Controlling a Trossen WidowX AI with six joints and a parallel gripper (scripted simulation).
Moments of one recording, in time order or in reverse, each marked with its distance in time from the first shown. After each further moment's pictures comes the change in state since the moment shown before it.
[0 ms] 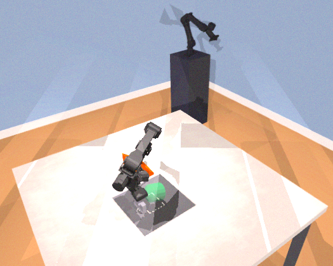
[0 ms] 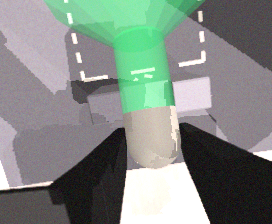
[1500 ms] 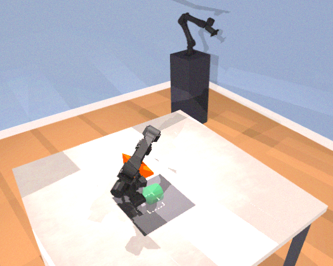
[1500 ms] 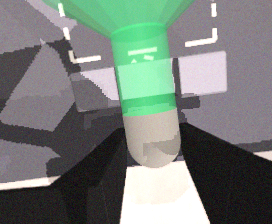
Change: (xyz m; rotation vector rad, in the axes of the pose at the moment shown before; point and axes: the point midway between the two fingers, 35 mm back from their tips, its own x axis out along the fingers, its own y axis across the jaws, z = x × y) arm 0.022 -0.003 -0.019 -0.016 0.011 0.014
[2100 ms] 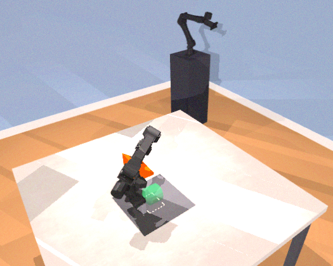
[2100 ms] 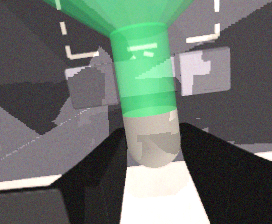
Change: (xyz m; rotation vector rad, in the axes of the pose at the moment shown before) arm 0.005 -0.001 -0.003 -0.009 0.007 0.002
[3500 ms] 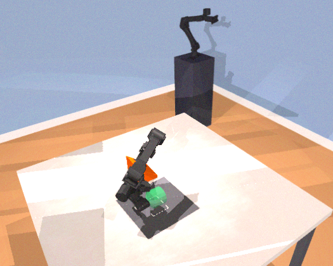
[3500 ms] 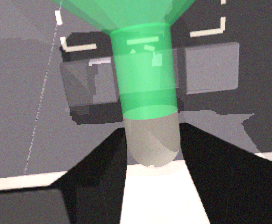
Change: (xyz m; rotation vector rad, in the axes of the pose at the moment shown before) arm 0.006 0.000 -0.002 -0.021 0.030 -0.005
